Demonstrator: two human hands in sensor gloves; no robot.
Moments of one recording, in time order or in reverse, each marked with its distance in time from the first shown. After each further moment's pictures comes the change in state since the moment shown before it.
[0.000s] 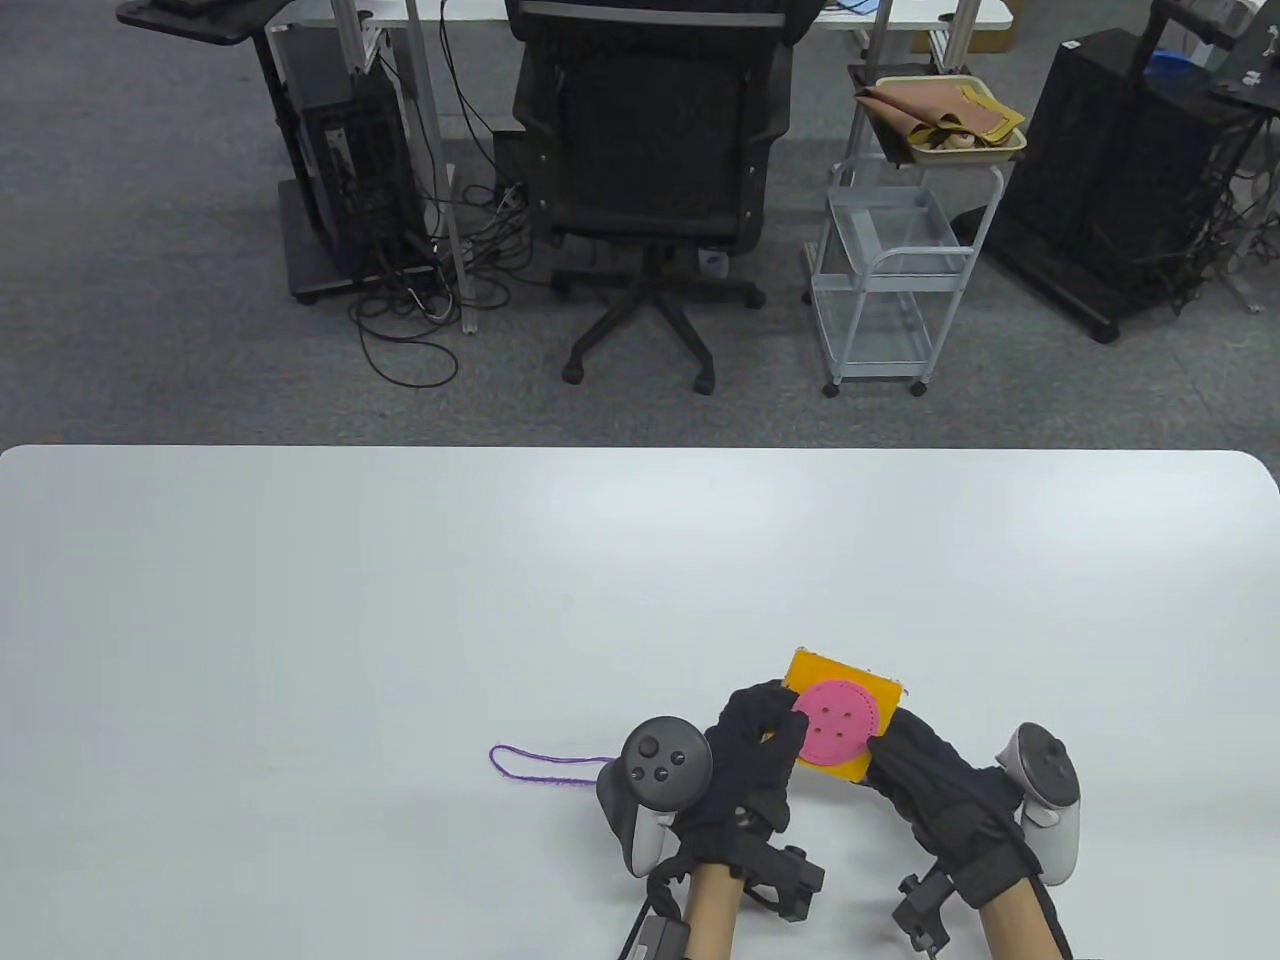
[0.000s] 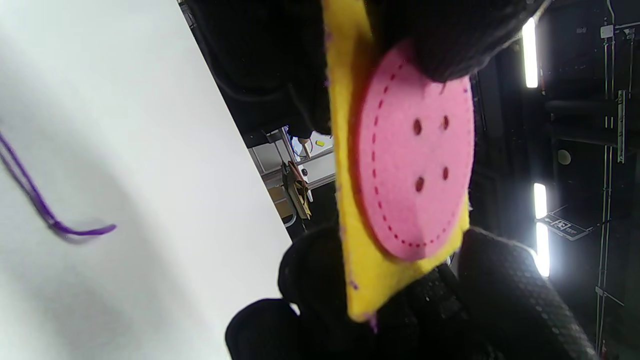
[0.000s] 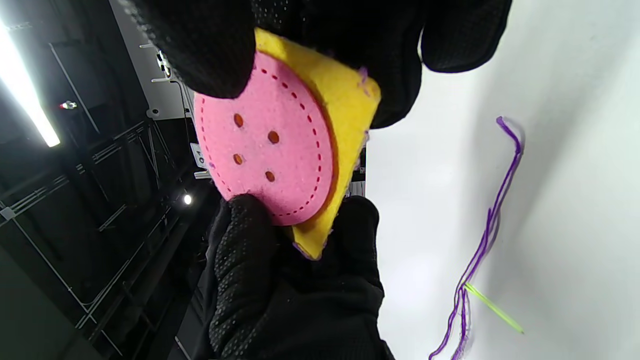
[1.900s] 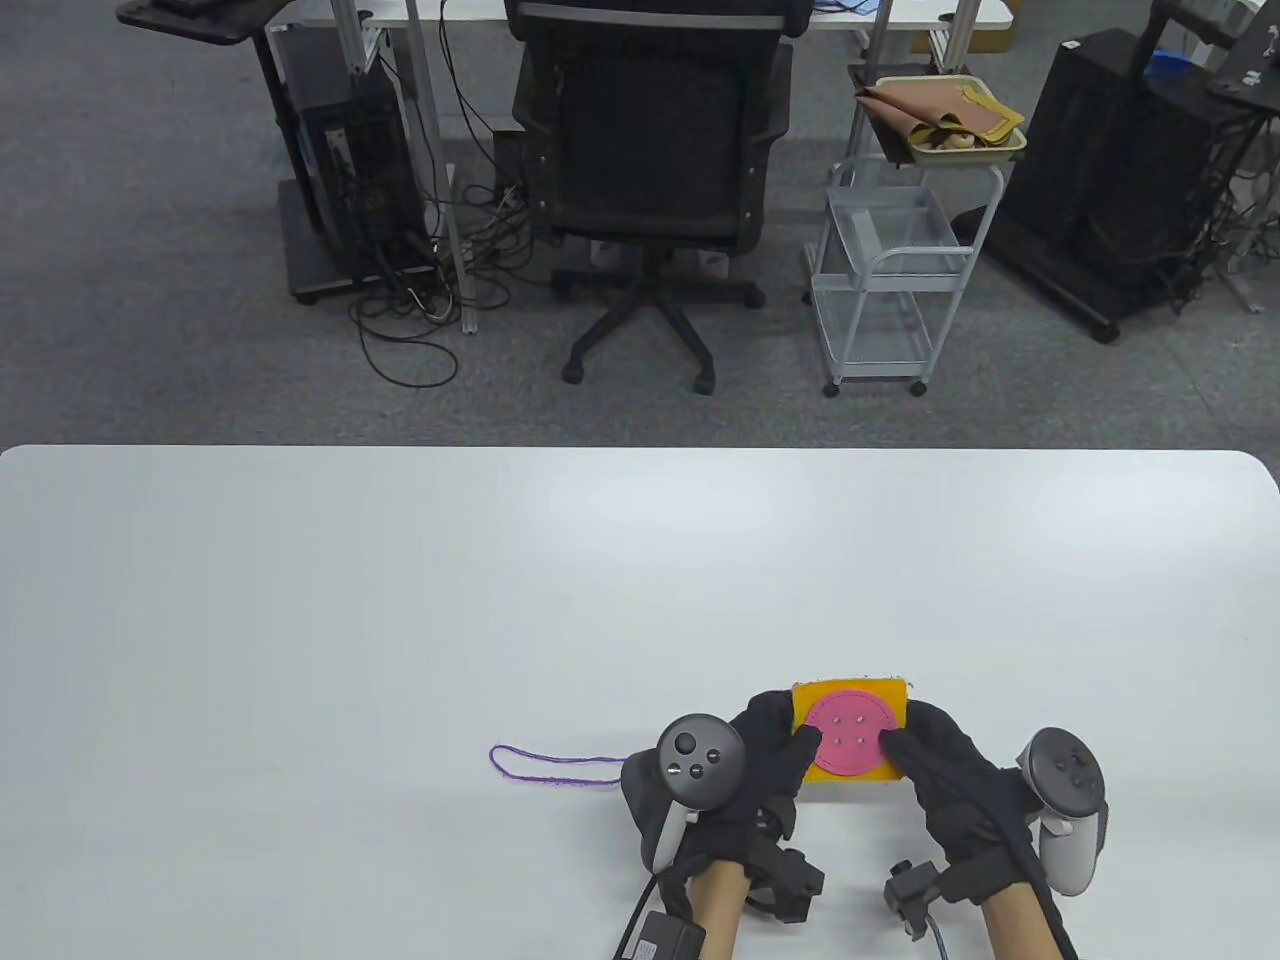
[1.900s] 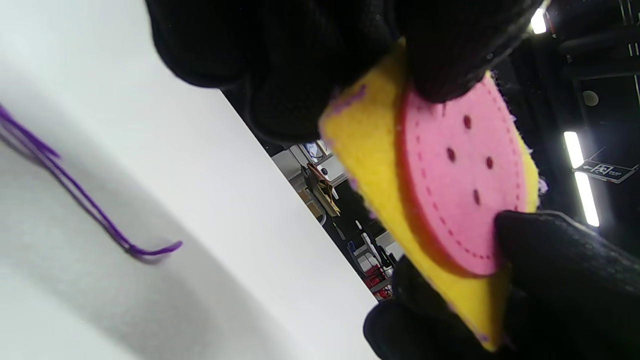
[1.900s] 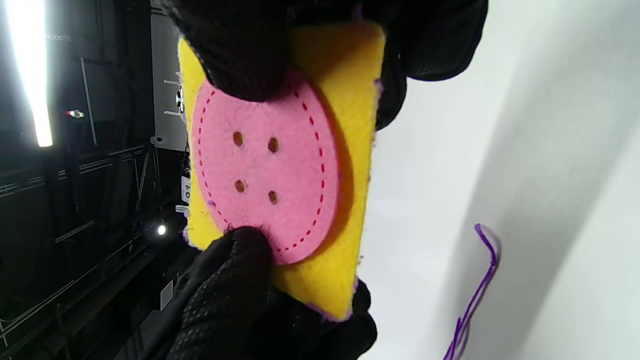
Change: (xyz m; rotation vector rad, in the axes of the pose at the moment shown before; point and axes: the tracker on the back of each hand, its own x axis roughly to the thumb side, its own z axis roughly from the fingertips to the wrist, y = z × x) left_hand 0.010 -0.009 -0.002 -0.014 0.026 -0.227; right_hand 0.007 -0.013 0.007 -0.240 -0.020 0.215
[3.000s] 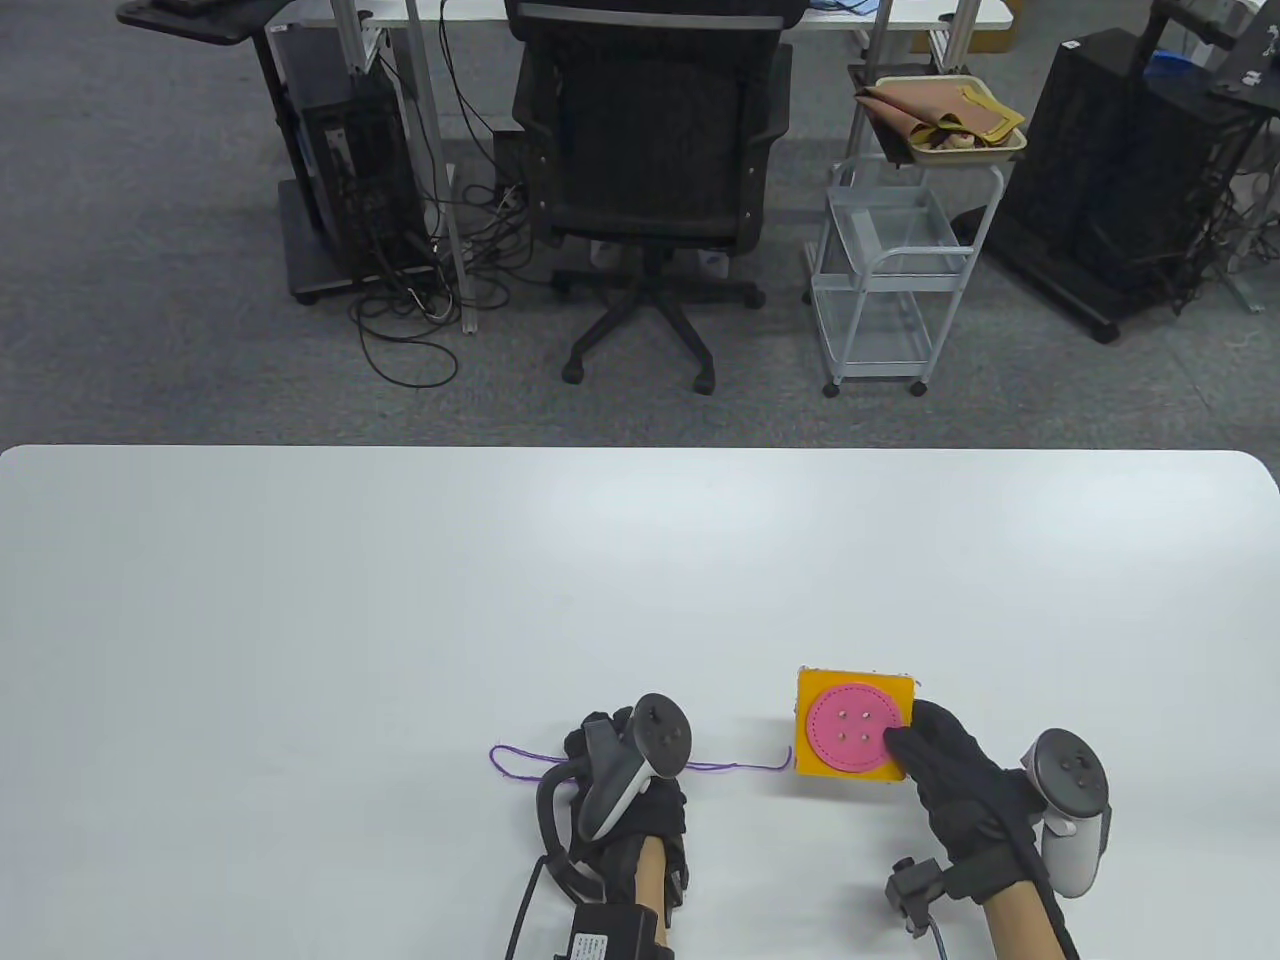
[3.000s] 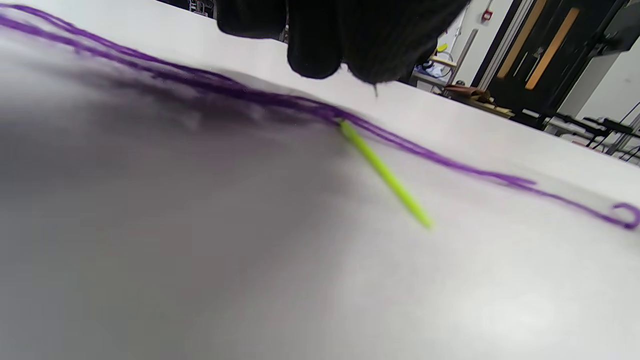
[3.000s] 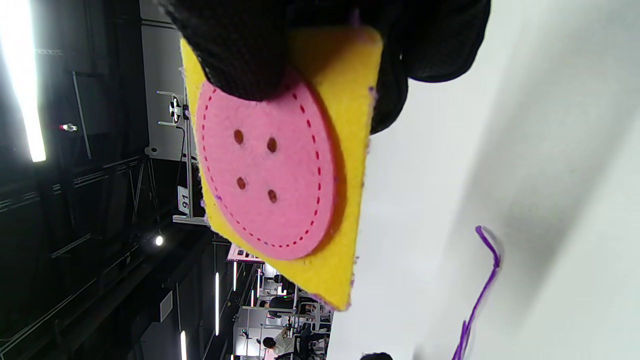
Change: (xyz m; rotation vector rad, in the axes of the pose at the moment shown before) left_hand -0.063 0.036 -0.009 -0.197 0.354 -0.671; right_hand -0.001 -0.003 0.001 -0.007 0.020 -0.040
